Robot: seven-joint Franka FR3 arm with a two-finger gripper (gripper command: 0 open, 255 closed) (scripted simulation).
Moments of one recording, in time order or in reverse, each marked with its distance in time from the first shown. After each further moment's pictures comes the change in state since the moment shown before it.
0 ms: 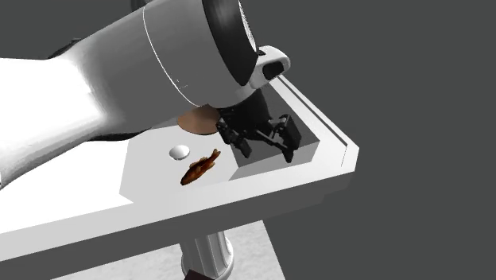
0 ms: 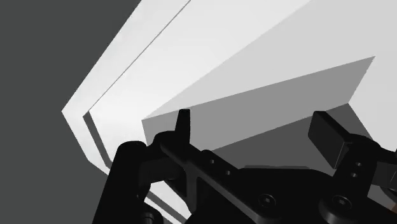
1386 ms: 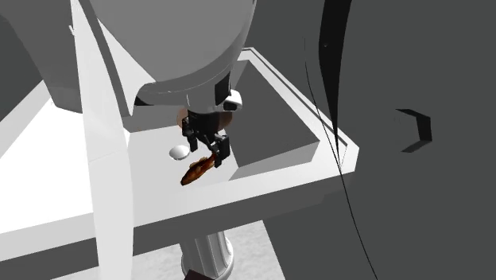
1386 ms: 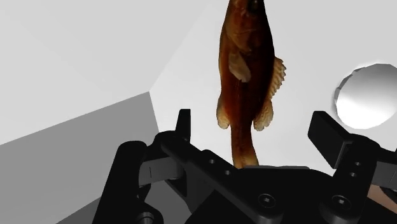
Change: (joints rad) arm 0.111 0.589 0.014 0.300 0.382 0.169 0.203
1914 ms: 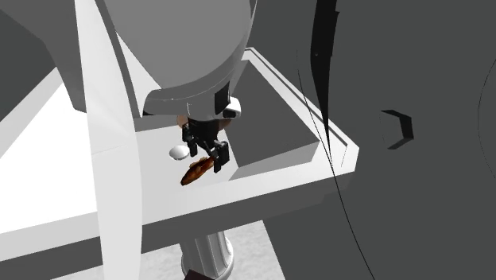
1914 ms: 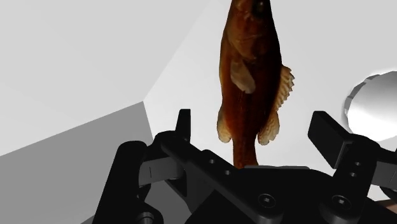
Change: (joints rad) arm 0.004 0.021 0.004 -0.027 -0.002 0.049 0.005
